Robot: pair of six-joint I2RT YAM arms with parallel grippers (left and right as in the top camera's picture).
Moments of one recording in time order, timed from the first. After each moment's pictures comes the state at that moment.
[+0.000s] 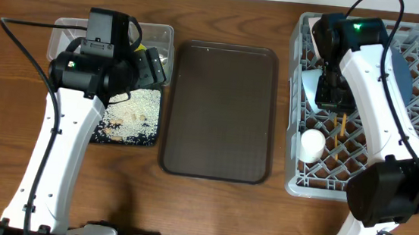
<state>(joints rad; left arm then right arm) -0.11 1.45 1.45 -1.02 0.07 -0.47 0.22 1.95 1.91 -1.69 0.38 0.45</state>
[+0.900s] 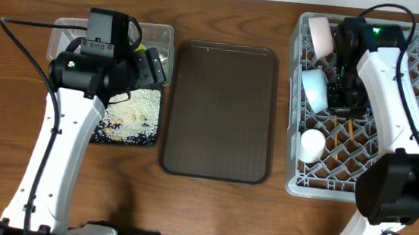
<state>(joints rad) -0.11 1.45 1.45 -1.02 0.07 -0.47 0.10 1.95 1.80 -1.60 0.26 0.12</state>
